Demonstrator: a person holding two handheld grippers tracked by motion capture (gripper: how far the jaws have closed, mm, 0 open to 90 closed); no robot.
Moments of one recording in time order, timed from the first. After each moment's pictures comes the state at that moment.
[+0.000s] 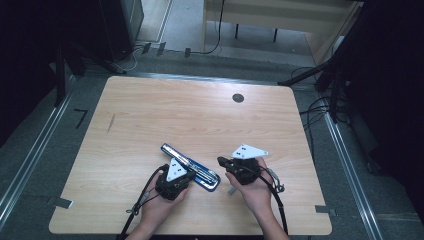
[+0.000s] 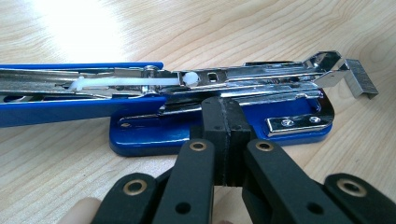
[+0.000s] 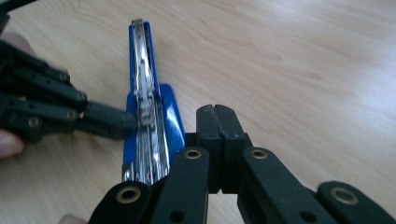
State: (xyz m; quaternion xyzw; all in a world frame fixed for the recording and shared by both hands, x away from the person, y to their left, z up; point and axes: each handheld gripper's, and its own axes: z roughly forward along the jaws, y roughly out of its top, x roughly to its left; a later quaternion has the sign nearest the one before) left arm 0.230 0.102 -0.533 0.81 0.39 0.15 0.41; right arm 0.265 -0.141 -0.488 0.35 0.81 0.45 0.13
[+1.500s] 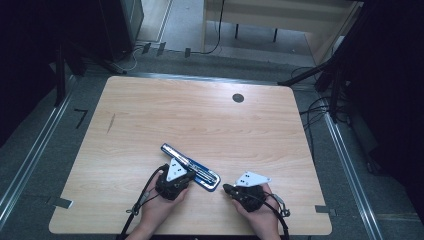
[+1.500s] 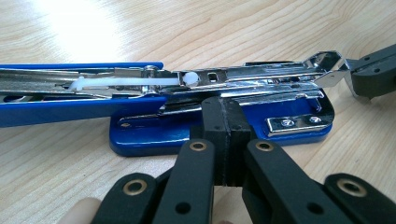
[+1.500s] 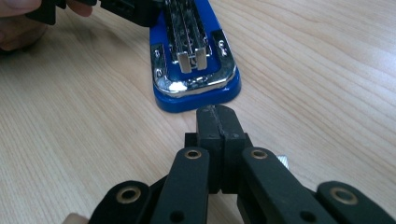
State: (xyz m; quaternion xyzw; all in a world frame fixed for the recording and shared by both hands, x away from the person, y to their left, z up) left arm 0.230 0.102 -0.533 0.81 0.39 0.15 0.41; right arm 0.215 -0.159 -0.535 0.35 0.83 0.41 0.09
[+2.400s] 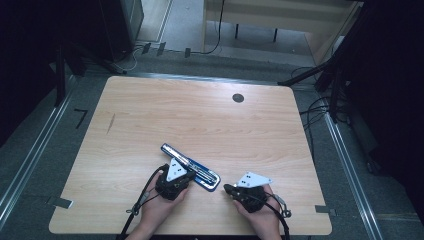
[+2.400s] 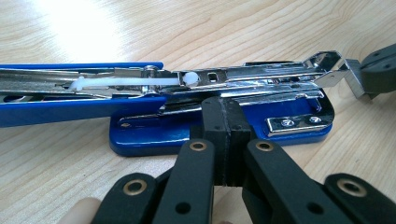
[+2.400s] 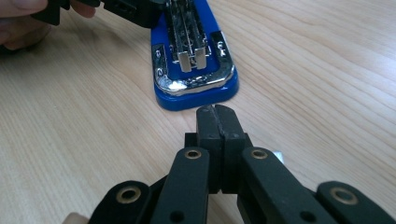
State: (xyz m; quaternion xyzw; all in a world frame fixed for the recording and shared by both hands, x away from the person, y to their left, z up) left arm 0.230 0.102 -0.533 0.81 0.39 0.15 0.41; right arm 0.214 -0.160 -0.534 0.35 0.84 0.41 0.10
